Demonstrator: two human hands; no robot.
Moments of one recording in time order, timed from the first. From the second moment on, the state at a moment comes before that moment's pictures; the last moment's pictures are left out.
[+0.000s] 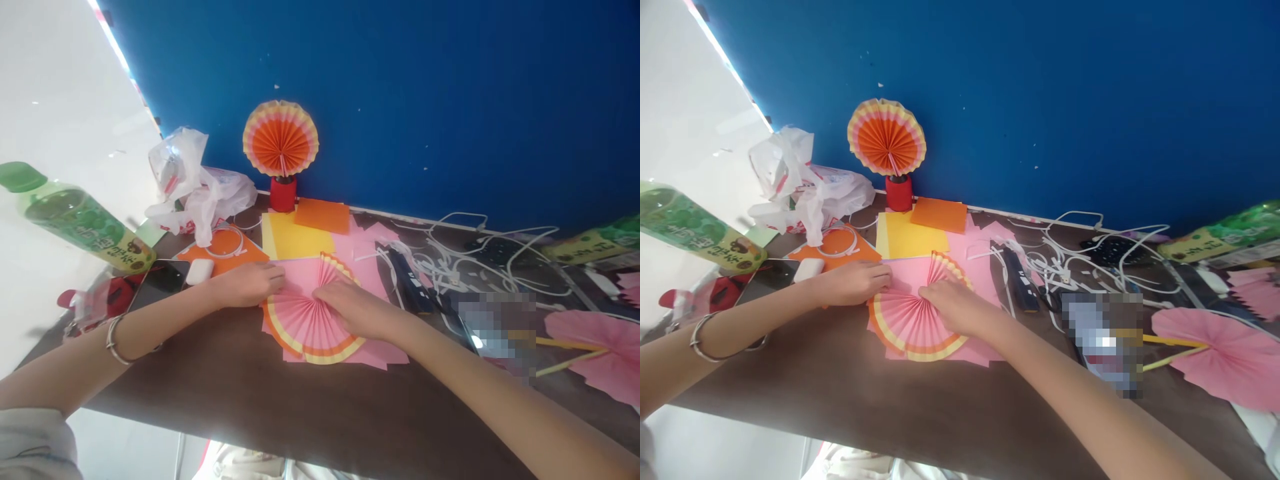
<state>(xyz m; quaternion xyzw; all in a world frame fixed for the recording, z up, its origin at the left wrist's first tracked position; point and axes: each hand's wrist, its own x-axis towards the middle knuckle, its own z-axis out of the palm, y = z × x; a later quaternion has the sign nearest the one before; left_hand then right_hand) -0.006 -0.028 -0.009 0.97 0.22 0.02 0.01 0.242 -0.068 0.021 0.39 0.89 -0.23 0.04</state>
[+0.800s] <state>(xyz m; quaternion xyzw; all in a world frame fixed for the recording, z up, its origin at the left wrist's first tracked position) 0.006 -0.004 0.016 0.85 0.28 -0.05 0.44 0.244 -0.070 0.017 0.41 0.88 -0.25 0.06</state>
